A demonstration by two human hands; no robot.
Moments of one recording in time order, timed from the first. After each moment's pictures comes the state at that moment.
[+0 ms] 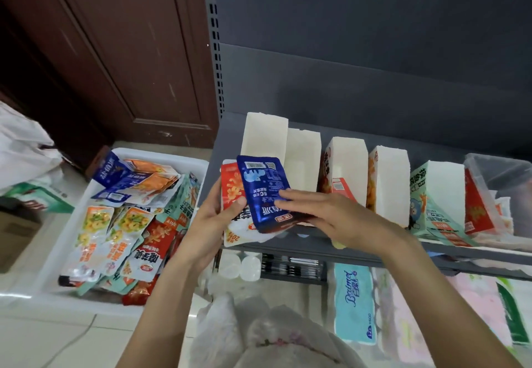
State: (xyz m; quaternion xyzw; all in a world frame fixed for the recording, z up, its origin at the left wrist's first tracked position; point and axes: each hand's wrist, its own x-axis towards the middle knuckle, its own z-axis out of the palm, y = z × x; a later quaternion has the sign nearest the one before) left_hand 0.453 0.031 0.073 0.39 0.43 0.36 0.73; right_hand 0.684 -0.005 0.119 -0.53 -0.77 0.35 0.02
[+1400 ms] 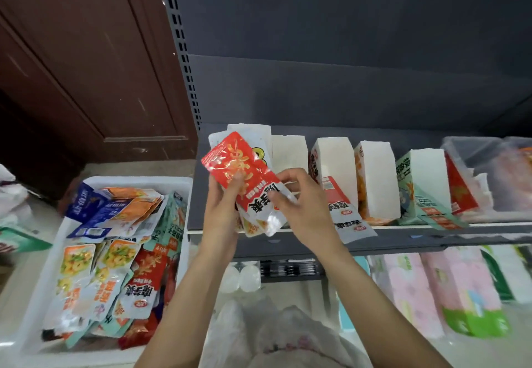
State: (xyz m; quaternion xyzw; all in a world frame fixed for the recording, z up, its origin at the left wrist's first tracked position) left_hand 0.498 0.065 0.083 0.33 0.43 0.44 0.71; right_hand 0.618 0.020 0.100 -0.72 -0.45 0.32 0.42
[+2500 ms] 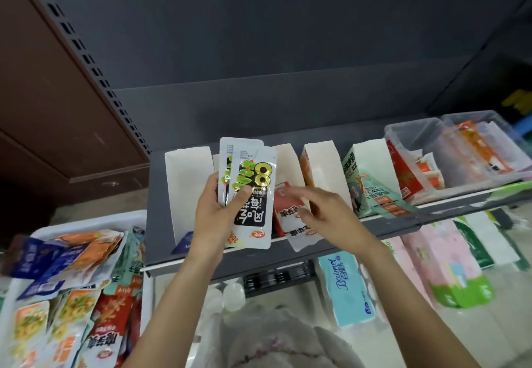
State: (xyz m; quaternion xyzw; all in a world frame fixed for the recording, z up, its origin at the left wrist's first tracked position) left_hand 0.576 0.059 0.106 0.50 0.44 0.35 0.65; right_hand 0.763 -0.038 0.076 -0.69 -0.61 0.23 0.31
